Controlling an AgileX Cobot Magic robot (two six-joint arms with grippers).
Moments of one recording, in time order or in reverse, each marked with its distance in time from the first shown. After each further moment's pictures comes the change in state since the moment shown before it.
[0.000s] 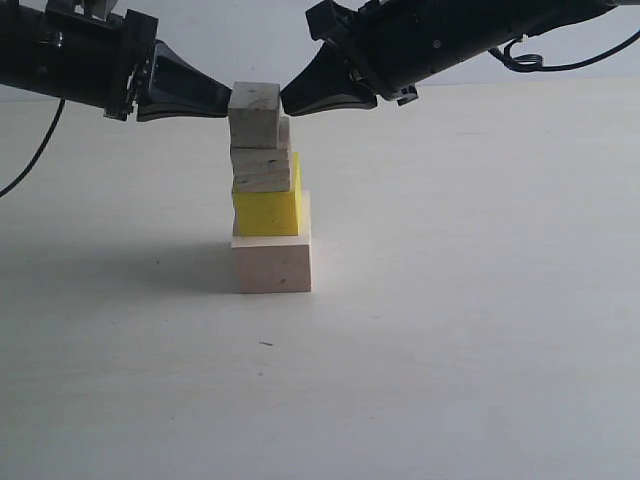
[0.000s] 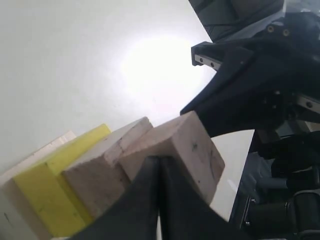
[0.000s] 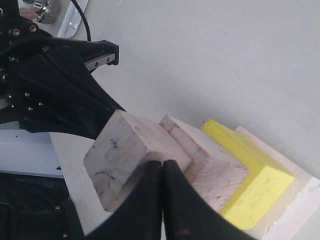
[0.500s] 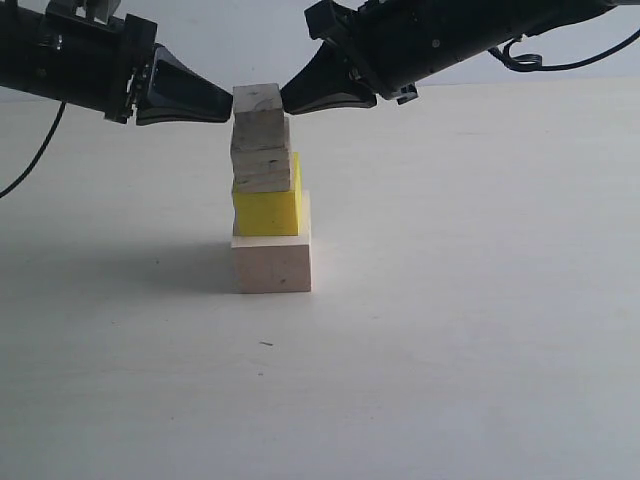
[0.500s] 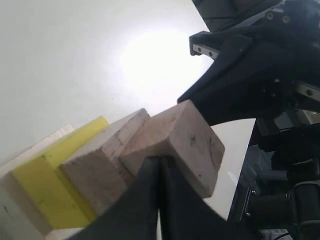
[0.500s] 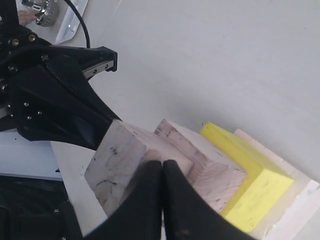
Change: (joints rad) left arm 0.000 0.000 0.000 0.022 0.016 0.000; right arm 0.000 0.000 0.000 0.003 -0.009 0.000
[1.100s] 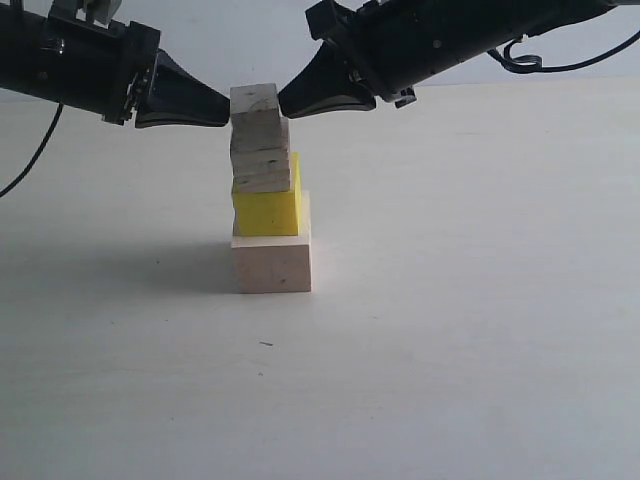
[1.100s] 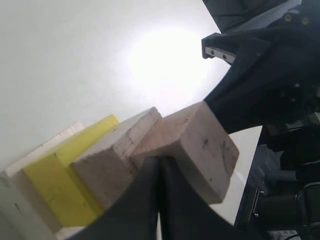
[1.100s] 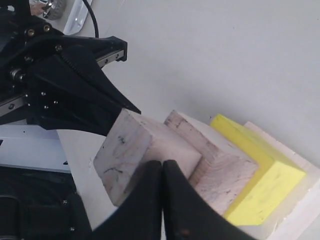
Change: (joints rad) left arm 0.000 0.000 0.000 0.018 -0.022 -0.002; right arm 0.000 0.000 0.000 0.001 0.034 0.004
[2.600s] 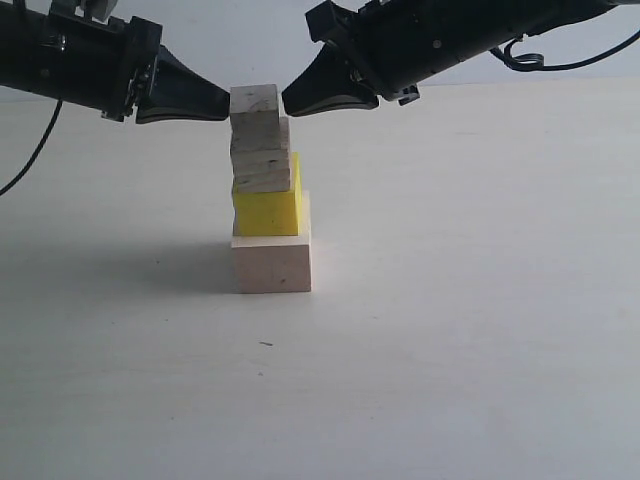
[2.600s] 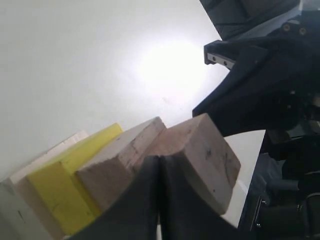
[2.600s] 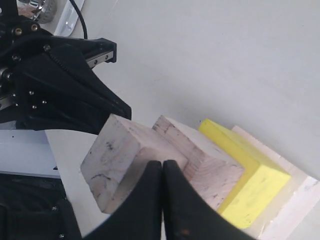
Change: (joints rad) left arm 0.000 0.000 0.000 -0.019 -0.022 -0.002; right arm 0.000 0.000 0.000 -0.013 -0.031 0.002
